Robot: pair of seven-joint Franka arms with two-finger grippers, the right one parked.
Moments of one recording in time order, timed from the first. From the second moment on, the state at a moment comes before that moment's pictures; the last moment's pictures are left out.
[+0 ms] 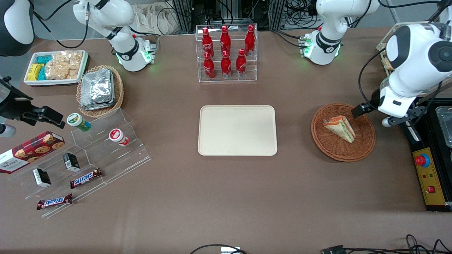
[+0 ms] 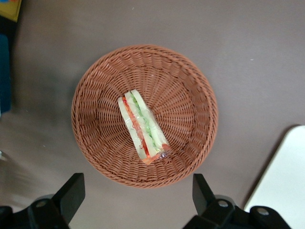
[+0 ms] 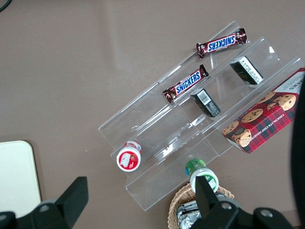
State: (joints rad) arm -0.02 -0.14 -0.02 -2.22 0.03 2.02 -0.41
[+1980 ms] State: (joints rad) arm 0.01 0.05 -0.02 -2.64 0.04 2.78 -0.69
